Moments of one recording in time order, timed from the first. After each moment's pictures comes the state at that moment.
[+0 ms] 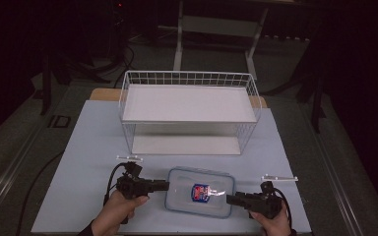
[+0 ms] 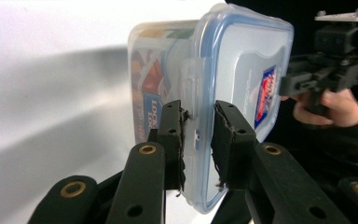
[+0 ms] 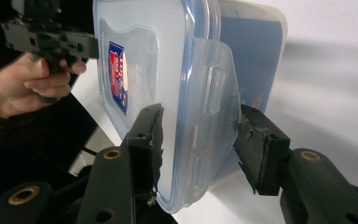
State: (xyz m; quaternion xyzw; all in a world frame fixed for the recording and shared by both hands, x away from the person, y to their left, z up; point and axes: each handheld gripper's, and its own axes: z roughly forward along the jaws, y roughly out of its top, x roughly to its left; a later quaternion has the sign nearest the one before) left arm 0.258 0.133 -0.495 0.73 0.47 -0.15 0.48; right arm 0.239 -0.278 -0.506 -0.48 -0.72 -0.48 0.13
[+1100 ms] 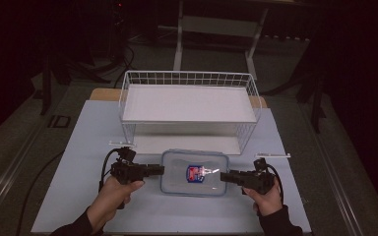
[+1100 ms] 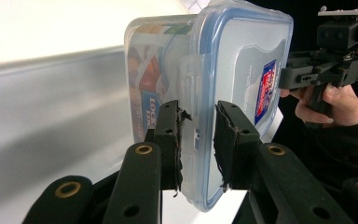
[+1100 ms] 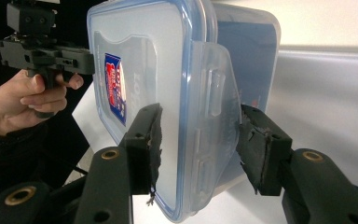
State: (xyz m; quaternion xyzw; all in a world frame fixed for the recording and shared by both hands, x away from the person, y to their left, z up) left arm 0.284 0.152 -0.465 0.72 0.48 -0.11 0.50; right arm 0.290 -0.255 -0.476 -0.46 -0.73 -0.50 0.11
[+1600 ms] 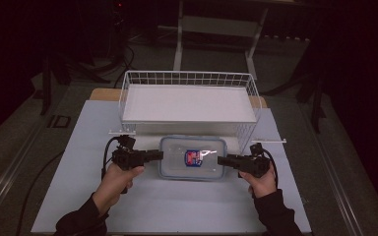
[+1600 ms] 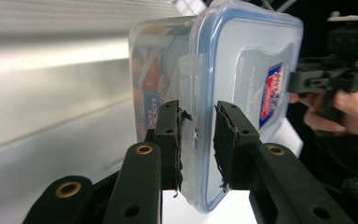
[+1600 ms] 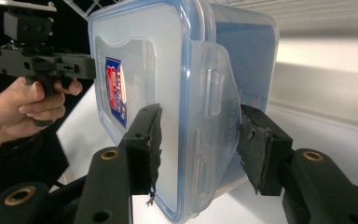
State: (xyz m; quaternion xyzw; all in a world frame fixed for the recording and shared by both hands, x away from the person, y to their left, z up) left arm 0.318 0.155 -0.469 0.71 0.48 -0.06 0.52; right arm 0.329 -0.247 -0.468 -0.45 -0.73 -0.51 0.08
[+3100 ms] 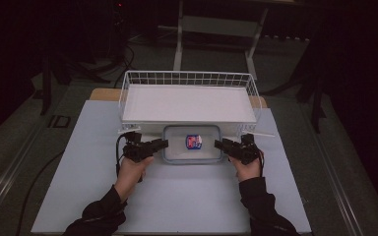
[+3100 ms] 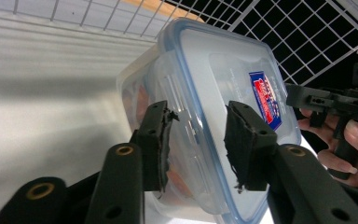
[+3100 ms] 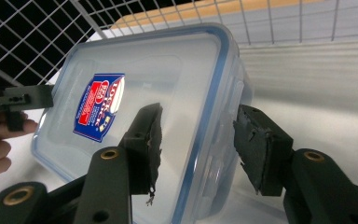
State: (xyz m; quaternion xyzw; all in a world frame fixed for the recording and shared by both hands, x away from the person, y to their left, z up) left arm 0.359 0.142 -0.514 0.65 0.51 0.00 0.56; right arm 0.374 -0.229 -0.496 -0.49 -0.70 -0.51 -0.06
